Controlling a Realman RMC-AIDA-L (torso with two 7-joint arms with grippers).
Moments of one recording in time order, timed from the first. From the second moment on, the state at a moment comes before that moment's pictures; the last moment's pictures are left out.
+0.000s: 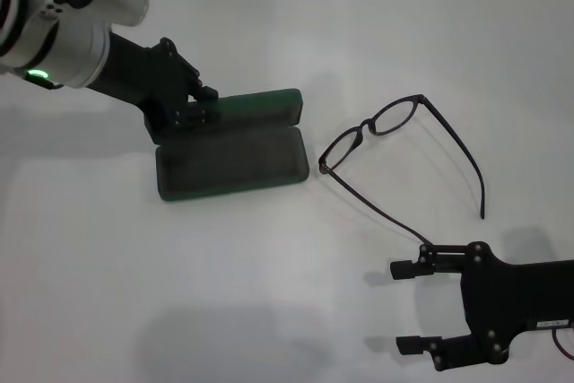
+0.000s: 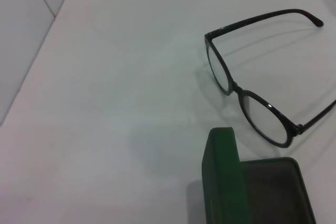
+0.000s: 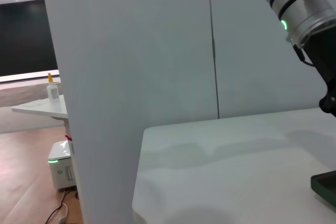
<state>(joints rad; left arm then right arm) -0.68 -2.04 1.07 1.08 2.41 1.45 -1.56 0.43 2.01 -1.25 -0.49 -1.64 -1.66 0.92</state>
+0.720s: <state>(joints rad) -0.64 -2.08 1.07 1.14 2.41 1.39 -1.57 0.43 2.00 -1.25 -0.49 -1.64 -1.66 0.92</state>
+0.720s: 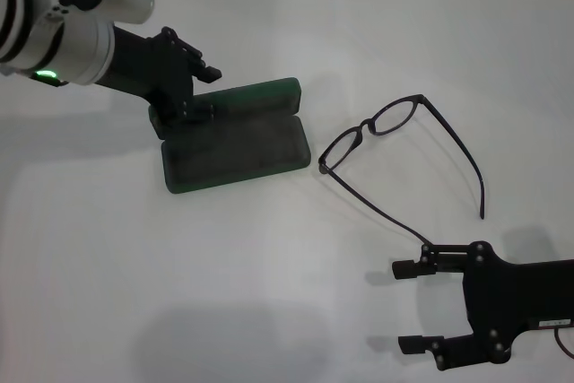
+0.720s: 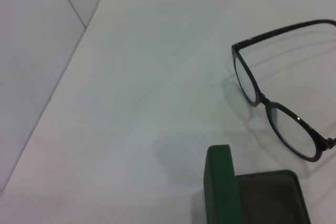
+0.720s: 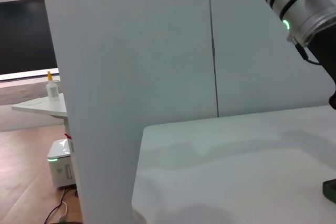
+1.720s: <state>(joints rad) -0.49 -1.96 0.82 0.77 1.77 1.66 -1.45 0.43 2.00 -1.25 -0.50 -1.64 -1.66 0.92</state>
